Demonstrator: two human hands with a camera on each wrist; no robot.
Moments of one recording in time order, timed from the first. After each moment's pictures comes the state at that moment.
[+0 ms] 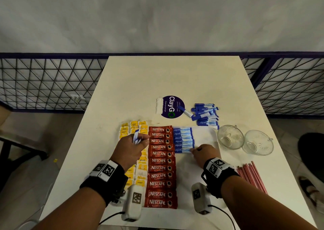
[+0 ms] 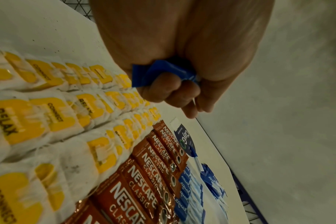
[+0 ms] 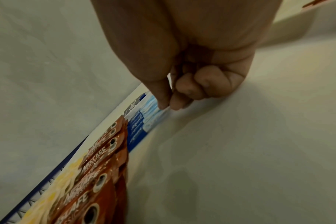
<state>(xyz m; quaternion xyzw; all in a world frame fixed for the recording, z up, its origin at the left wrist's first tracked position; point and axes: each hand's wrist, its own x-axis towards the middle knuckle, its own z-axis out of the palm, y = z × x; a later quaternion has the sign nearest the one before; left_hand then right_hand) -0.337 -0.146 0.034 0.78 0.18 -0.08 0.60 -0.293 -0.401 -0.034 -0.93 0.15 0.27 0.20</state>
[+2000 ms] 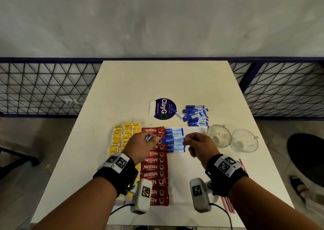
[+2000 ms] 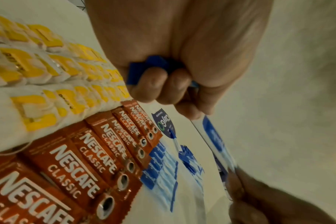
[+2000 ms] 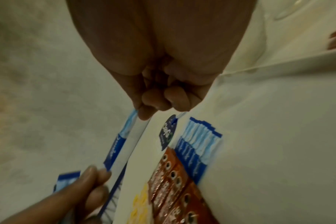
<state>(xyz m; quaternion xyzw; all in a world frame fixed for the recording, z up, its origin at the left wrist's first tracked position) -0.325 -0.191 0.045 0.88 0.08 -0.10 0.45 -0.309 -0.406 0.025 -0.72 0.15 0.15 0.67</state>
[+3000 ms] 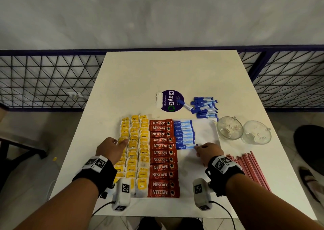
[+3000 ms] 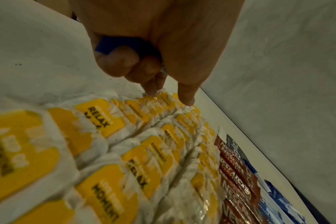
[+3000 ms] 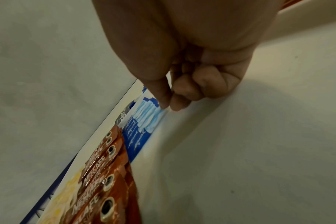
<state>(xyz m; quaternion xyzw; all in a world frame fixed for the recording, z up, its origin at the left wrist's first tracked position) -0.341 -0.075 -0.017 0.91 0.31 -0.15 0.24 -0.317 -0.410 -0.039 -0.89 0.22 0.27 0.31</state>
